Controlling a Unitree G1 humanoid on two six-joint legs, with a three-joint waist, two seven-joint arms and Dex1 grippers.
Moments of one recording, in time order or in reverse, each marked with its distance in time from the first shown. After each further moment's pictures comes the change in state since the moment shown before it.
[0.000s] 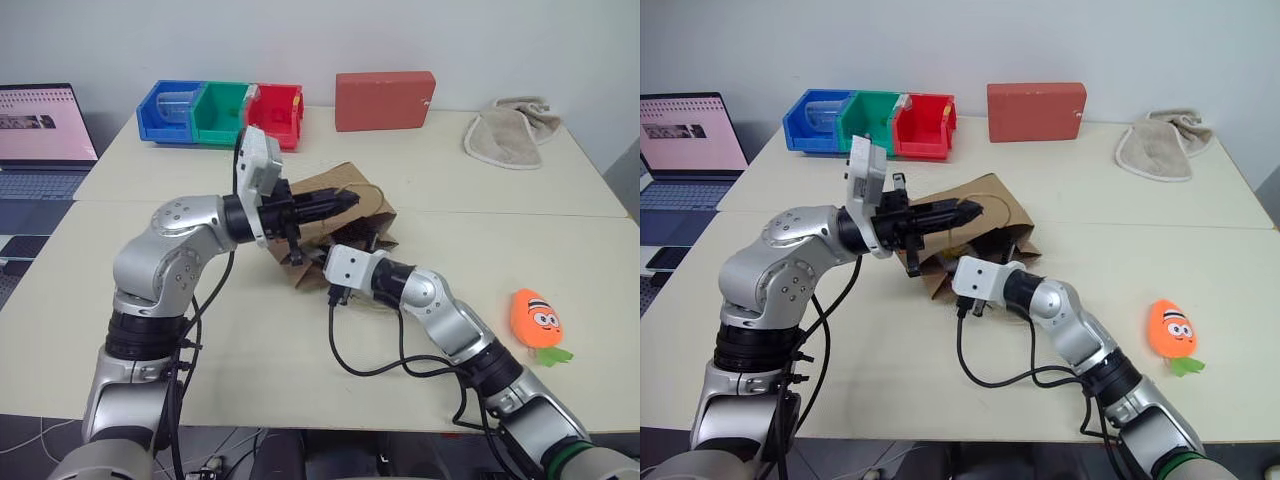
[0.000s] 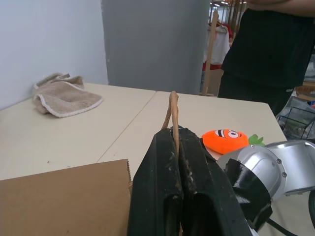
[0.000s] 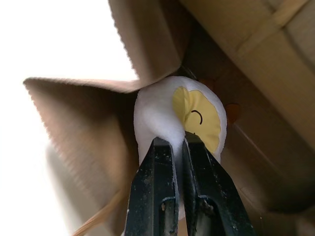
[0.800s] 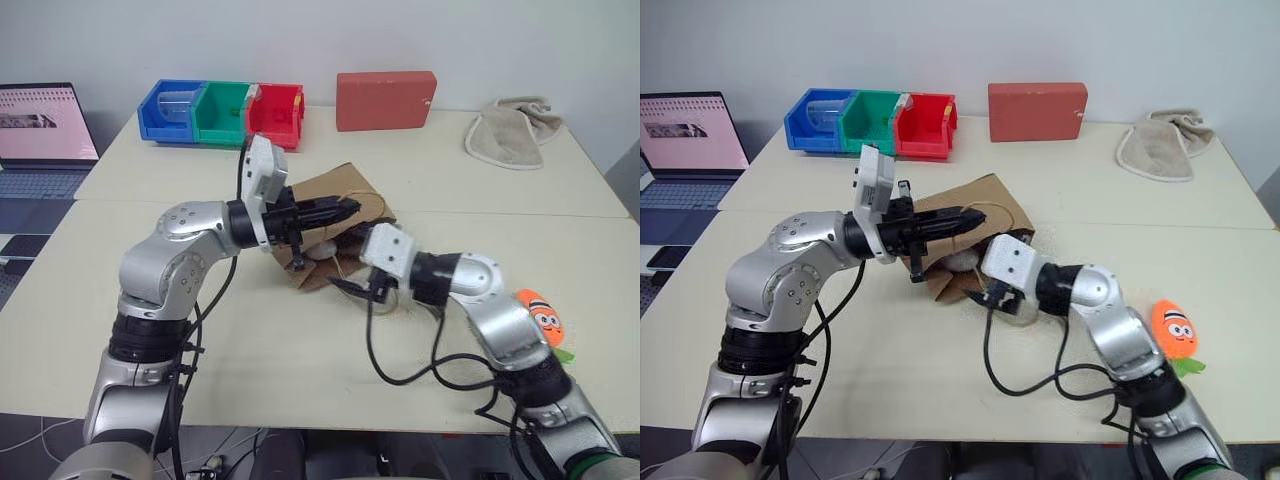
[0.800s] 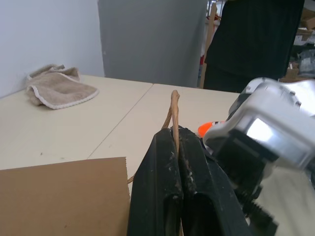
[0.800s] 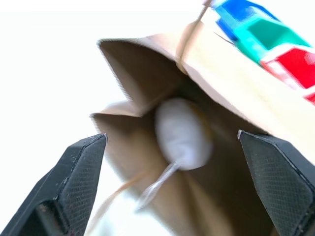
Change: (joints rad) left arm 0.022 -0.009 -0.043 0.000 0.033 -0.024 -0.010; right arm 0.117 -0.243 -0.236 -0.513 0.382 0.448 0.398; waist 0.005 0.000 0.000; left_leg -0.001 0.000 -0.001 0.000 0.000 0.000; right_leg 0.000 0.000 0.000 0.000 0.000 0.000
